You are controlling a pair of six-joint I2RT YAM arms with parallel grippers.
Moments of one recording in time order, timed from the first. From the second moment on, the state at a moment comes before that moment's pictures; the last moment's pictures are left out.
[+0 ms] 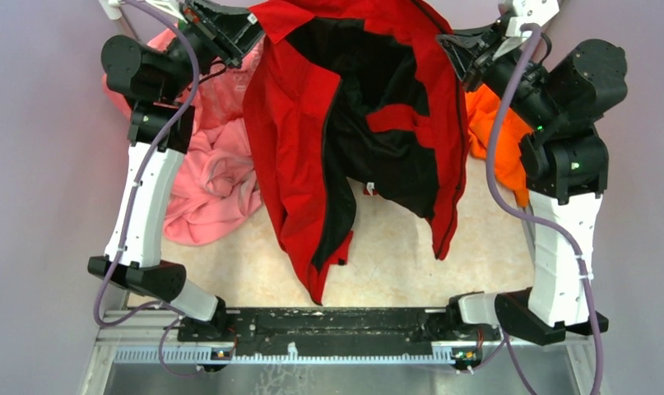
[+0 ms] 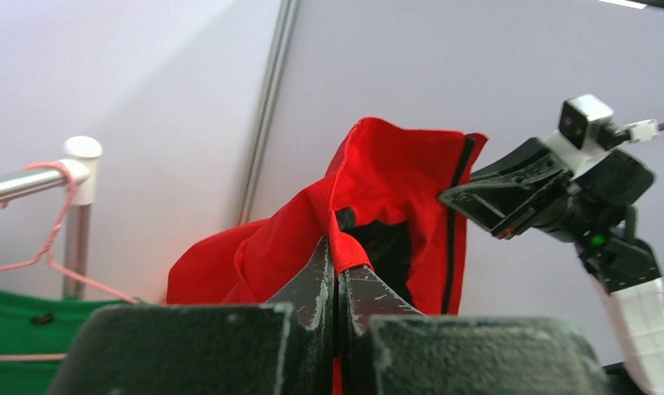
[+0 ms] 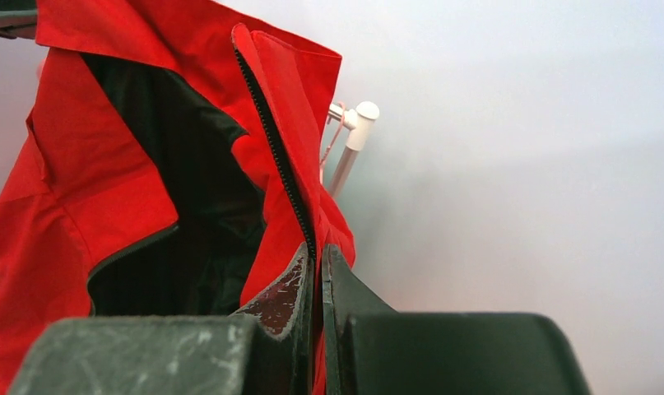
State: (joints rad) left arm -0.27 1.53 2.00 0.21 0.66 -0.76; right arm 0.19 1.31 2.12 -0.51 -0.51 -0.21
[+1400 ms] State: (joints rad) left arm -0.11 1.89 1.71 0.29 0.43 -0.69; right arm 0.54 1.32 1.20 -0.02 -0.15 -0.21
